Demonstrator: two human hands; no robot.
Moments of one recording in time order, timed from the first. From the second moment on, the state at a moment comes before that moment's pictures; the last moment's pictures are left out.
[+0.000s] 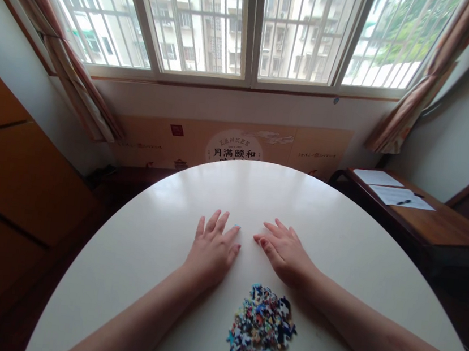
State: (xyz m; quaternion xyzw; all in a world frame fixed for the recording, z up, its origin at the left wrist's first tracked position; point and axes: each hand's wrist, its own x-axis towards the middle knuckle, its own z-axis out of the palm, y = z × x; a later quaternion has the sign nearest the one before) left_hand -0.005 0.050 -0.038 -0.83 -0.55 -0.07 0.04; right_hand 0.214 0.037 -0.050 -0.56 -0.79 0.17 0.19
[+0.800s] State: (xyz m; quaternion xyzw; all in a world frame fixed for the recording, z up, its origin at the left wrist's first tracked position) left_hand -0.038 0.064 -0.025 -0.75 -0.66 0.00 0.04; right_hand 0.212 0.034 -0.048 -0.56 -0.80 0.15 0.17
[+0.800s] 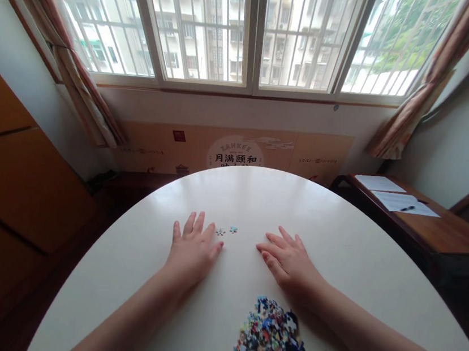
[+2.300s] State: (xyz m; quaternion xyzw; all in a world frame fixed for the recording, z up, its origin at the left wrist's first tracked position) left_hand -0.035 0.065 -0.041 -0.78 -0.62 -0.04 0.03; right_hand 0.231 0.023 -0.031 -0.30 -0.92 0.15 0.18
